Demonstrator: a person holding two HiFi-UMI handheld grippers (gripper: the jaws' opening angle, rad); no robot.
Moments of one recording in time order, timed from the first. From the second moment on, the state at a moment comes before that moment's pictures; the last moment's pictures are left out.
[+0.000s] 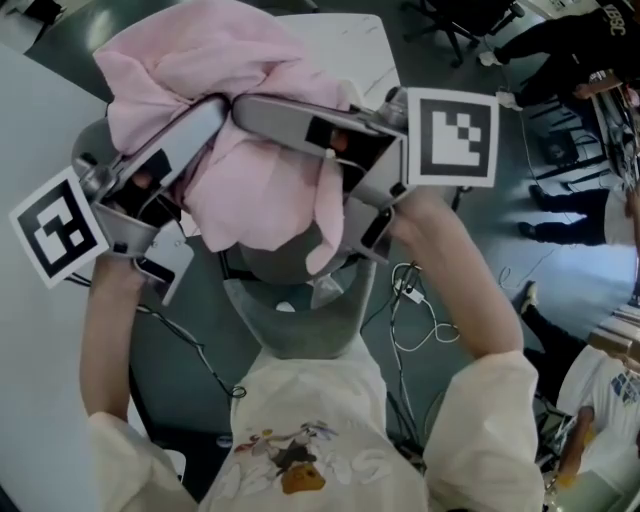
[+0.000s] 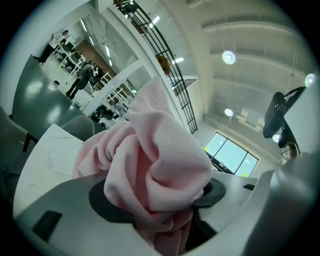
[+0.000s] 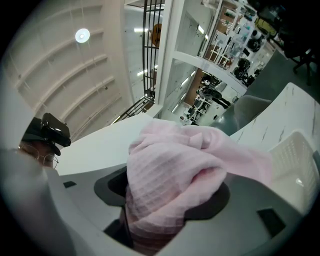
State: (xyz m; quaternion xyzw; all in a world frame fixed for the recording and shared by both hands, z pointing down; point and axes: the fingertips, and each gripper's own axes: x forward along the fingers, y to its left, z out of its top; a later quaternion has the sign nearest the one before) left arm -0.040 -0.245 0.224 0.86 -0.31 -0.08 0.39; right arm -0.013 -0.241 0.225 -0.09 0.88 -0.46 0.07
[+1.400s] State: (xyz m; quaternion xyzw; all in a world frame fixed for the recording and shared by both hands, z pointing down) left arm -0.053 -0.324 0.475 0.77 -0.40 0.02 0.50; right arm 0.001 -0.329 0.477 -0.18 0.81 -0.54 -0.11
